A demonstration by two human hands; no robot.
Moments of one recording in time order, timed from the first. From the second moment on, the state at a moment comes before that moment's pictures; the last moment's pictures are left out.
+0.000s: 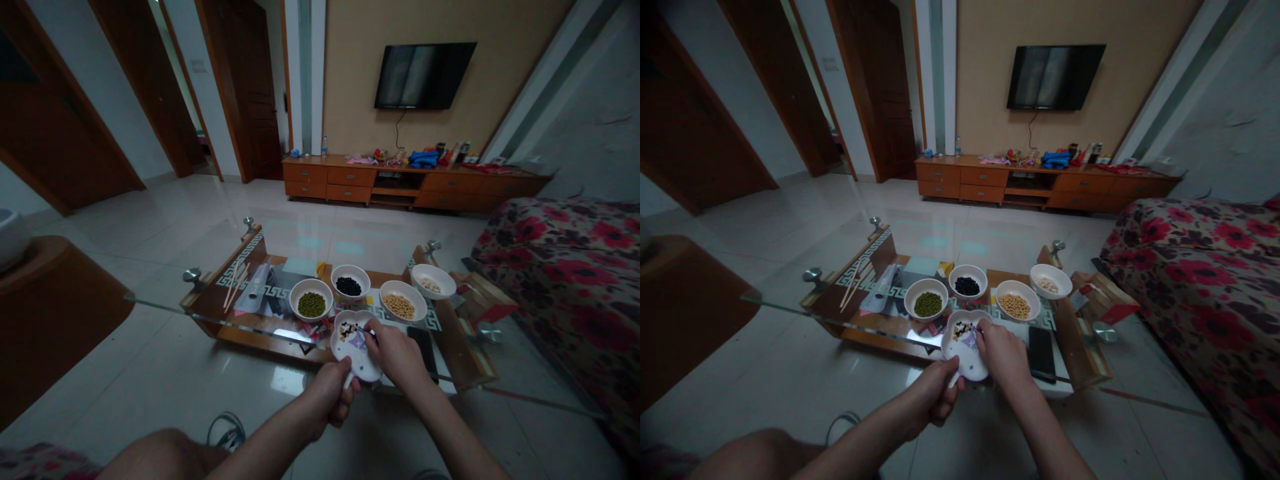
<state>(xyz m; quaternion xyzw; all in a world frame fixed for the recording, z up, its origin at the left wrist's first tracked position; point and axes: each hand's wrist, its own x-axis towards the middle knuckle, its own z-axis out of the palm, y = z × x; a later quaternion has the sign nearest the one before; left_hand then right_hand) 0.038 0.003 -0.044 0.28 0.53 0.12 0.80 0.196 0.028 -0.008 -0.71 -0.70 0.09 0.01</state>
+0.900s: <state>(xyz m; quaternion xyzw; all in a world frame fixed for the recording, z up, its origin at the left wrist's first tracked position) 0.038 0.002 -0.044 0.27 0.52 0.13 0.80 0.194 0.029 -0.011 -0.70 -0.71 0.08 0.01</state>
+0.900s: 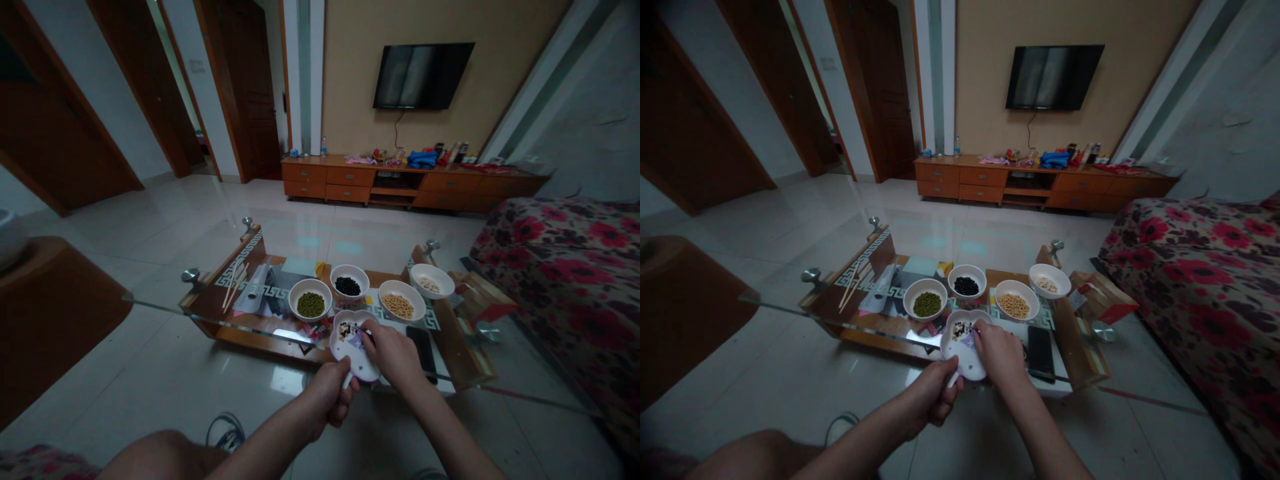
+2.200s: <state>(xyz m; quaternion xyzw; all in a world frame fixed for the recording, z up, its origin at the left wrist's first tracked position) 0.038 0.003 -0.046 0.26 0.52 0.13 0.80 0.193 0.029 -0.008 -0.70 -0.71 0.09 0.01</state>
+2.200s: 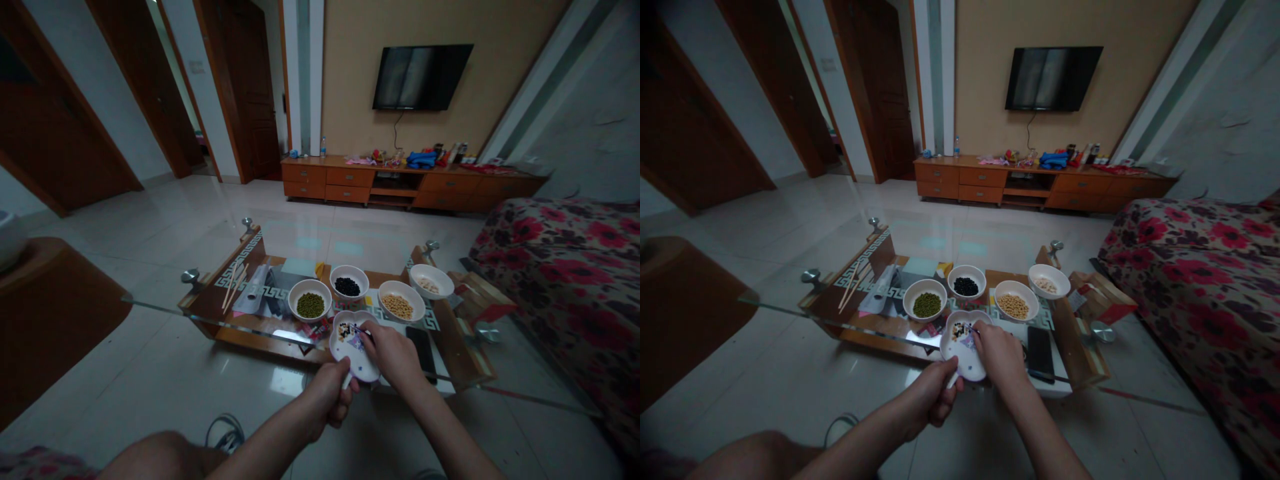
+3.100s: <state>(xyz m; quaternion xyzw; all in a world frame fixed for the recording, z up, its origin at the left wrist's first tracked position) 0.035 0.003 -0.047 0.26 0.52 0.12 0.81 0.221 0.027 0.016 -0.82 -0.56 -0.07 0.10</state>
